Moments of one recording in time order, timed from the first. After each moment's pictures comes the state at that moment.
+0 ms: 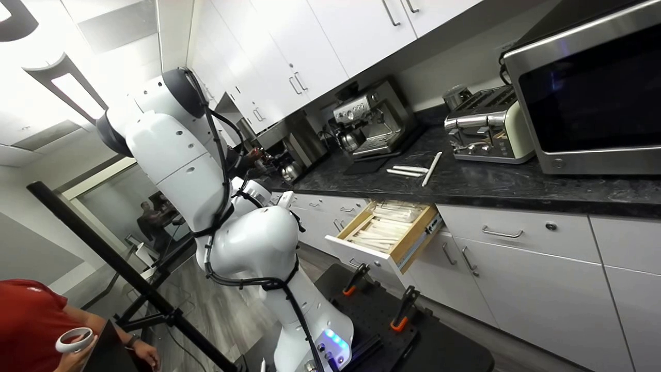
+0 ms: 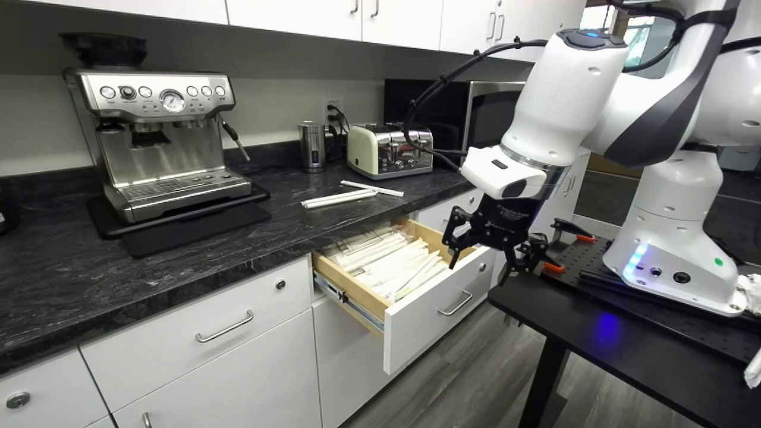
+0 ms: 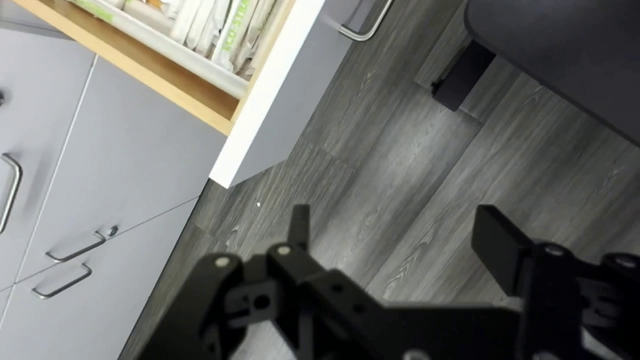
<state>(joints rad) 0.65 0.00 0.54 -2.67 -0.57 2.73 -0.42</state>
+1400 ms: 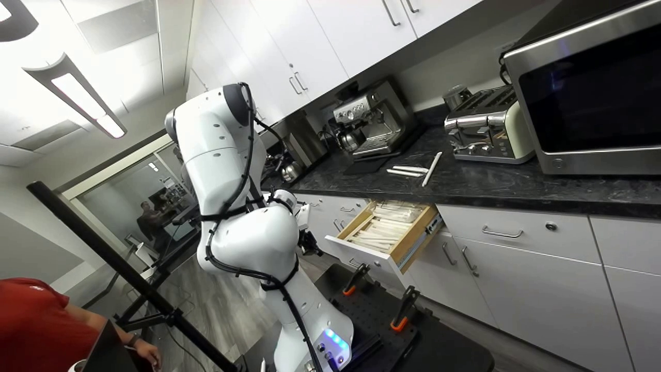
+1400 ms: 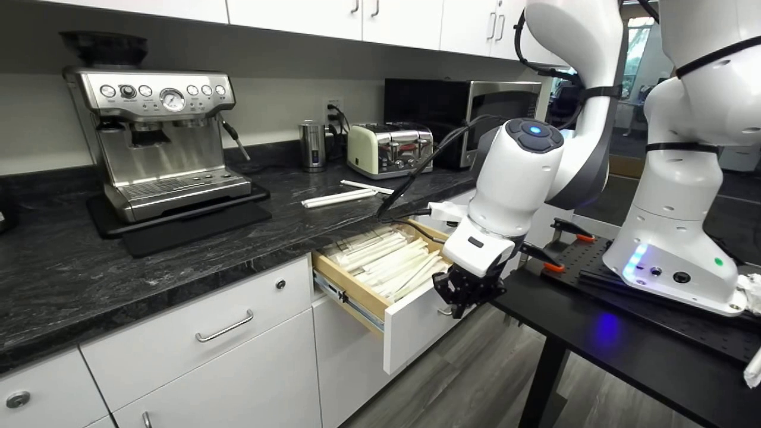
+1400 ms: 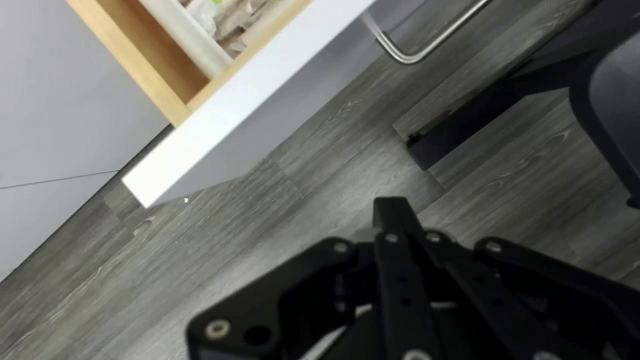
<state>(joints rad) 0.63 0.39 0.43 -2.50 -1.11 2.72 -0.39</state>
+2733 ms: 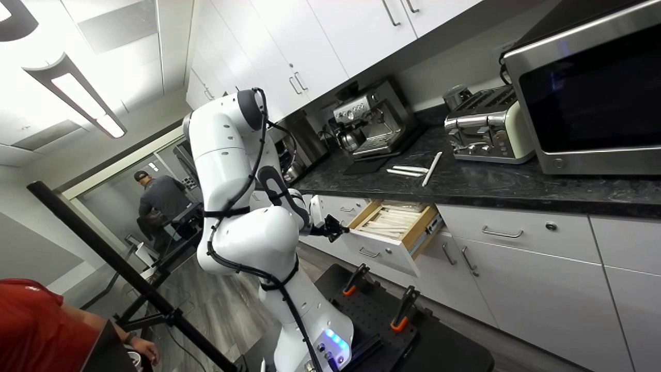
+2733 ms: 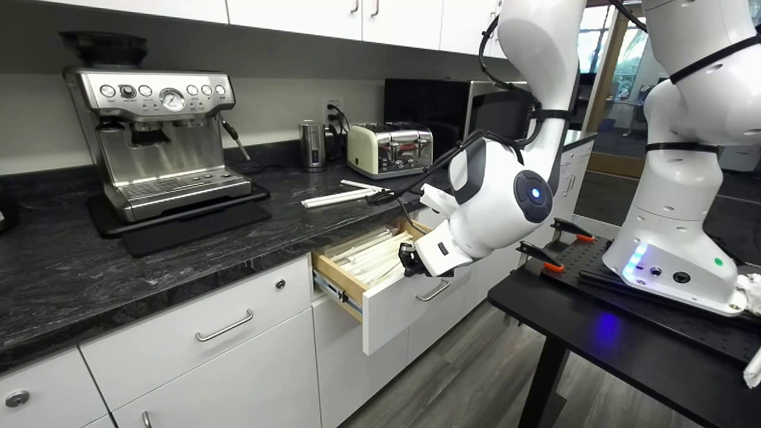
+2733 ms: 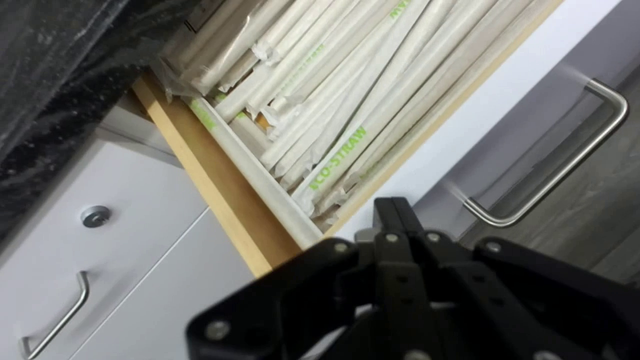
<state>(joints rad) 0.62 0.50 0.39 -2.38 -1.72 2.32 0.21</state>
